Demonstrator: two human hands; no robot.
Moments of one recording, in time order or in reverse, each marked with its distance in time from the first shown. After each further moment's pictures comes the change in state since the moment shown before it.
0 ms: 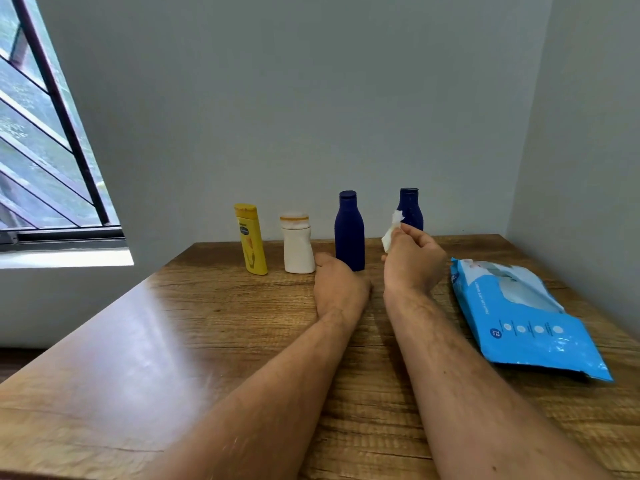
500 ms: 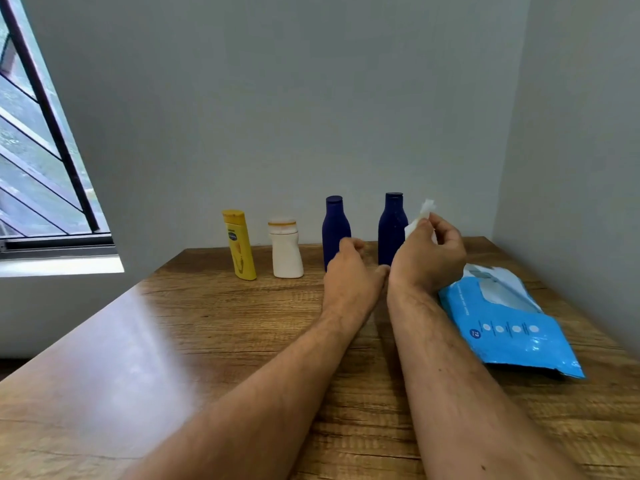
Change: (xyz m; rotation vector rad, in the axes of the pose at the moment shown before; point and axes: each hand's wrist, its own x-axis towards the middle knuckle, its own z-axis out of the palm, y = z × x) left_hand -0.030 0.024 -0.012 -0.100 -0.107 0.327; right_hand 0.006 -0.022 -0.013 0.171 0.178 -0.135
